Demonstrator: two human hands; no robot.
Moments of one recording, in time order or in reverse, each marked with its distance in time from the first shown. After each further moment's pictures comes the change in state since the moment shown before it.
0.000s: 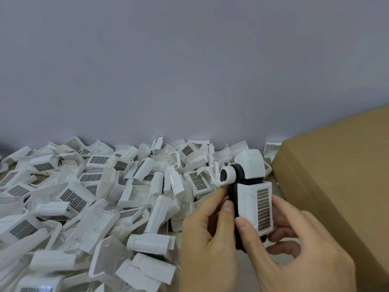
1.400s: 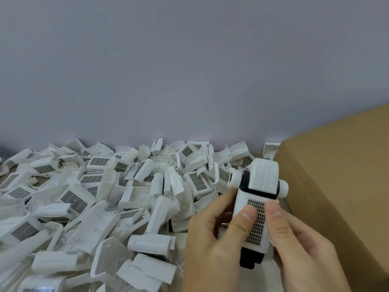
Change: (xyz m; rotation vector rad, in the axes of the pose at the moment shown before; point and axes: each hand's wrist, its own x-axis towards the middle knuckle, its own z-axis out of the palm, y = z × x) left_hand -0.004 -0.007 -0.006 -0.024 -0.192 0.020; right_hand 0.014 -0.016 -0.017 0.548 -0.269 0.729
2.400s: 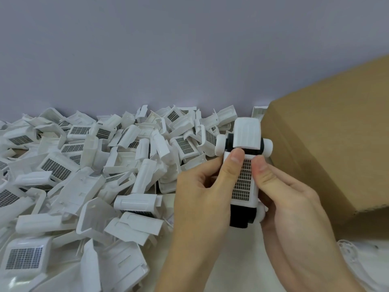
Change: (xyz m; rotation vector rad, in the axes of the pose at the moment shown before) left_hand -0.006 0.007 0.013 -0.014 0.039 -0.072; right_hand -0.004 0.002 -0.009 0.306 -0.180 0.031
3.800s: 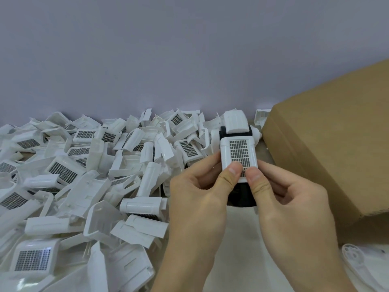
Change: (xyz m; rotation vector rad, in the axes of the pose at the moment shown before) left_hand 0.004 -0.004 -0.008 -0.088 0.044 0.012; right_hand 0.005 0.011 -0.005 -0.498 0.079 -0.384
